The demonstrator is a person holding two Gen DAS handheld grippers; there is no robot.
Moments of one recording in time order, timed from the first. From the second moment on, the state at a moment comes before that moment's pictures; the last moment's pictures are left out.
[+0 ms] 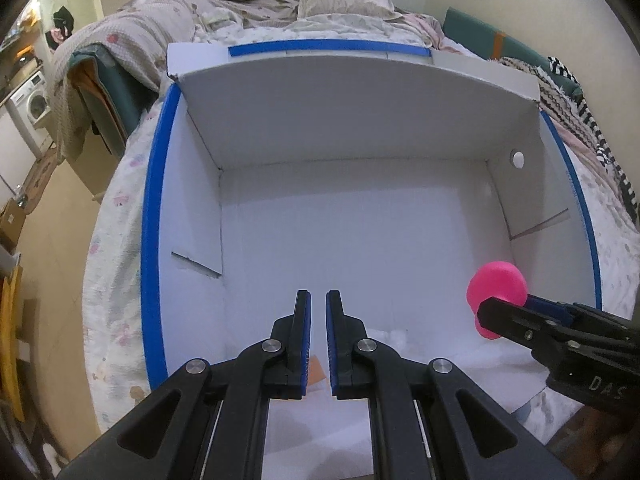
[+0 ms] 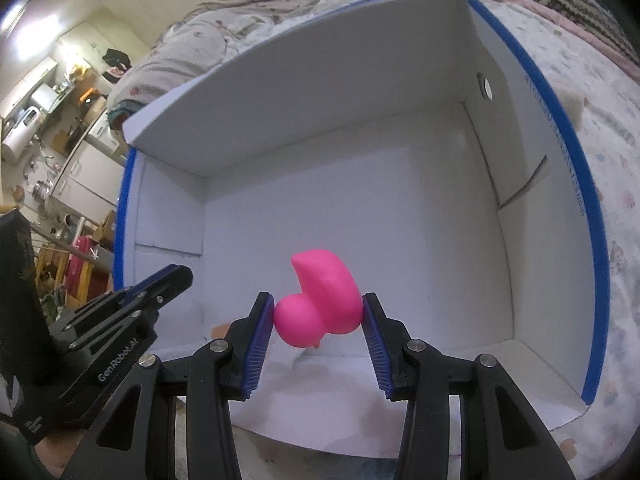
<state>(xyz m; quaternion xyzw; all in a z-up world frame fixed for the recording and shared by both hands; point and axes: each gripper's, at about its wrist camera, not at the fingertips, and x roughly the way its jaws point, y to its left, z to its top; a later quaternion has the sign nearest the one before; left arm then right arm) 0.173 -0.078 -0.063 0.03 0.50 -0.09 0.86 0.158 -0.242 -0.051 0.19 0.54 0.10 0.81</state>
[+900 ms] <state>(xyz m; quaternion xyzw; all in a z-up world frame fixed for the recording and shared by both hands) 0.171 -0.083 -0.066 0.03 0.50 -0.10 0.86 0.169 -0.241 -0.064 0.22 0.56 0.09 0.79</state>
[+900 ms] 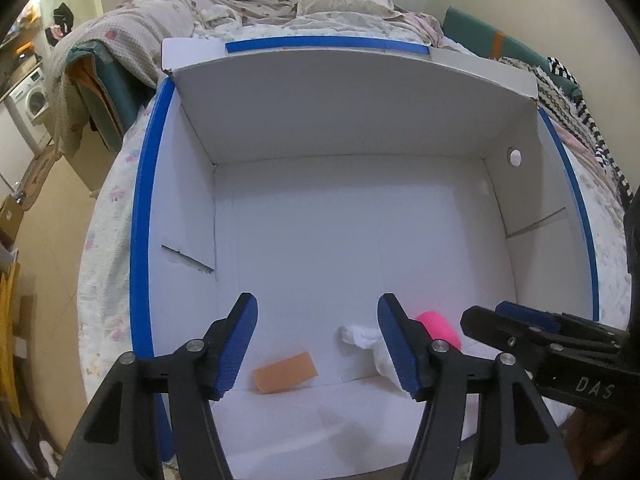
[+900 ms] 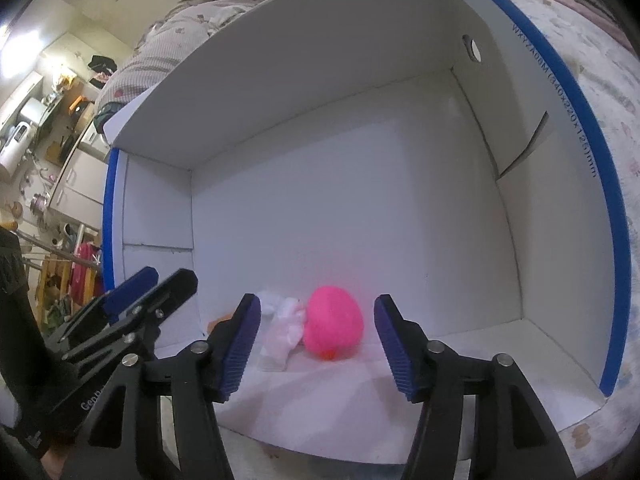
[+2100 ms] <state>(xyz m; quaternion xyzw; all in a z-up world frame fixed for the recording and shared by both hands) 0.148 -0.076 -0.039 0.02 0.49 -0.10 0.86 0.153 -0.244 -0.038 0.22 0.54 0.09 0.81</state>
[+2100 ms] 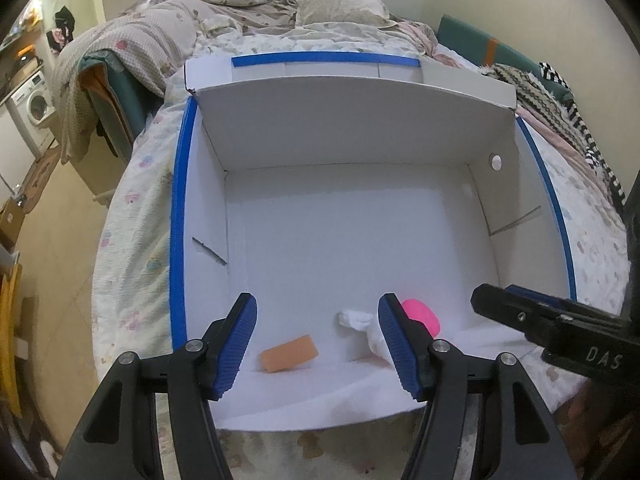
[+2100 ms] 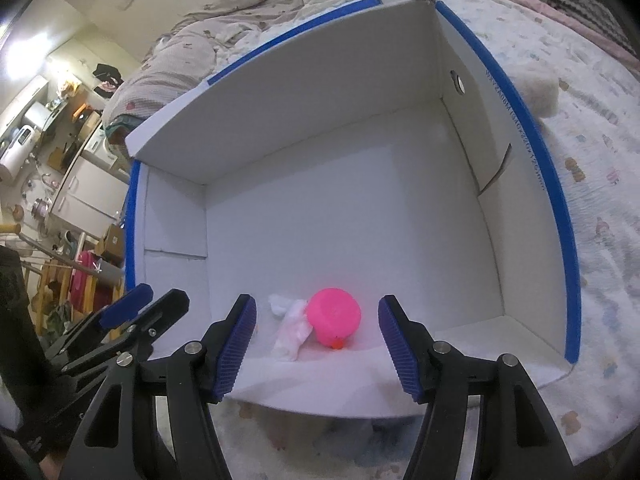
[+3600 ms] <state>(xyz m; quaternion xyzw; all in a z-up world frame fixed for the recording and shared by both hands) 0.099 -0.052 -0.098 -0.03 0.66 -0.11 0.74 0.084 -0.258 -0.060 0.17 0.62 0.06 0.77</state>
